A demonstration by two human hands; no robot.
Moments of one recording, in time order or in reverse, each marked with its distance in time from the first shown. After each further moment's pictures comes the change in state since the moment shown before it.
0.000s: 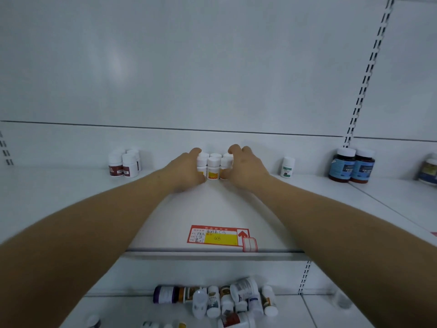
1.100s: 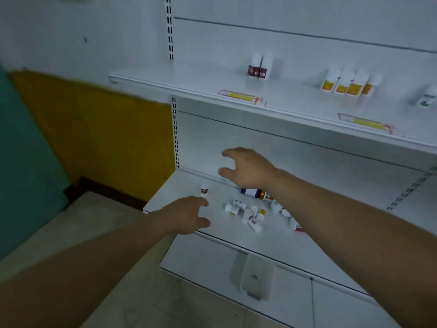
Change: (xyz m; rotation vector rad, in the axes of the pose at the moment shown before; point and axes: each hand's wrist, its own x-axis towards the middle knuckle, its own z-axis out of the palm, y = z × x) left_hand -0.372 -0.188 0.072 -0.078 -0.476 -0.417; right_hand -0.206 -0.193 0.156 -0.024 -0.506 -0.446
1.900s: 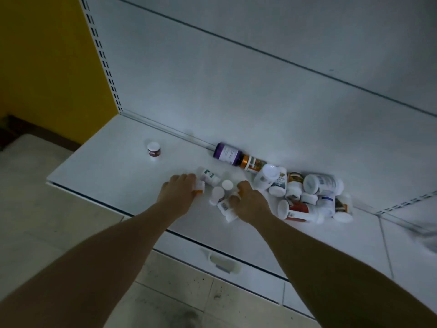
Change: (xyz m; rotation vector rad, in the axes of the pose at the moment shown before) left_hand 0.295 -0.023 0.174 0.067 0.346 -0.052; right_hand 0.058 0.239 0.259 0.219 -0.163 0.505
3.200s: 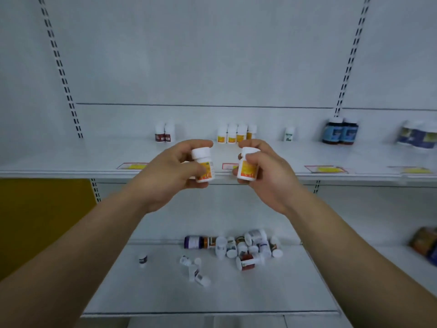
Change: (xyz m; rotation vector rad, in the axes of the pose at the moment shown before) left_hand -0.236 0.204 -0.412 -1.081 -0.128 0.505; right_hand -0.345 -0.103 -0.318 1.379 0.400 -0.529
